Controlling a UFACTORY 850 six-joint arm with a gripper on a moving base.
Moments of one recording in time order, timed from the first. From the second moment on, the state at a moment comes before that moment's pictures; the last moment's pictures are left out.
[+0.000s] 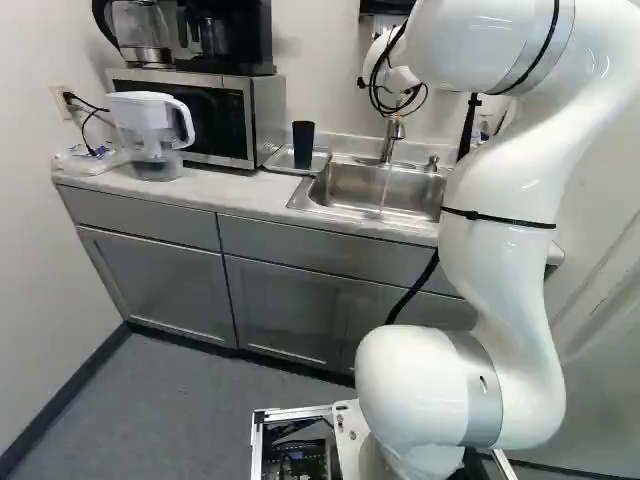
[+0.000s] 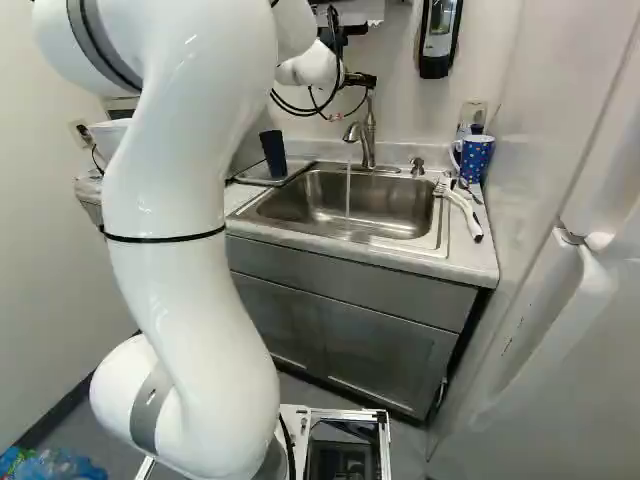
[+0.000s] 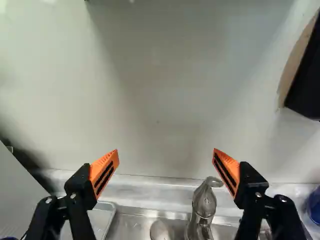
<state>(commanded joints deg) -11.6 -20.8 -87.8 0.0 13.1 2.4</state>
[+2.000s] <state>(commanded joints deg) -10.2 -14.8 -80.9 0.0 3.0 2.4</state>
